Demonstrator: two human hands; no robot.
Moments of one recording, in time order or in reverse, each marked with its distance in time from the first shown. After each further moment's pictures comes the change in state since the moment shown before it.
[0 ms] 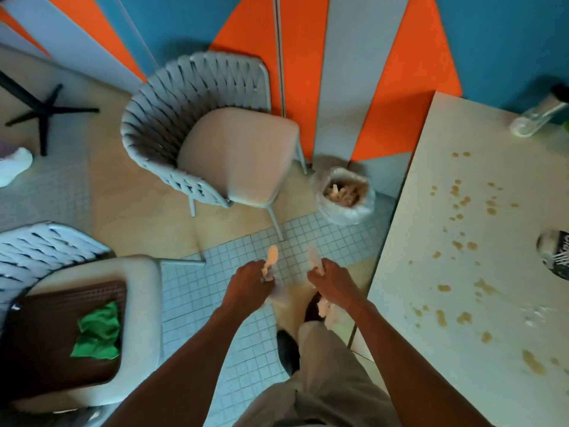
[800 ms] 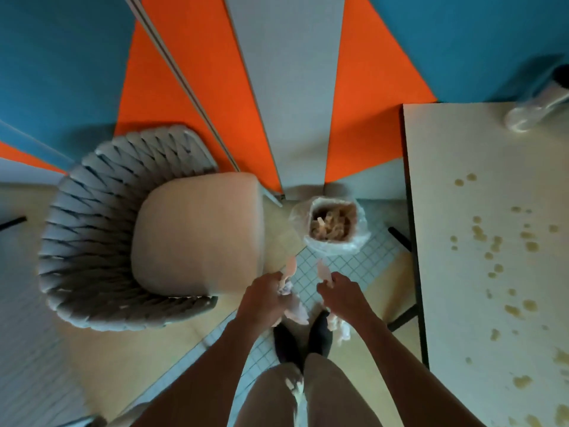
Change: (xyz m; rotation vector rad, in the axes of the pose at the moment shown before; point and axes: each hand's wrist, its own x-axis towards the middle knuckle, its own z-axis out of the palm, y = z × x) left_hand 0.276 0.119 -0.052 0.262 -0.344 0.241; right_hand 0.218 -0.058 -0.082 0.243 0.130 0.279
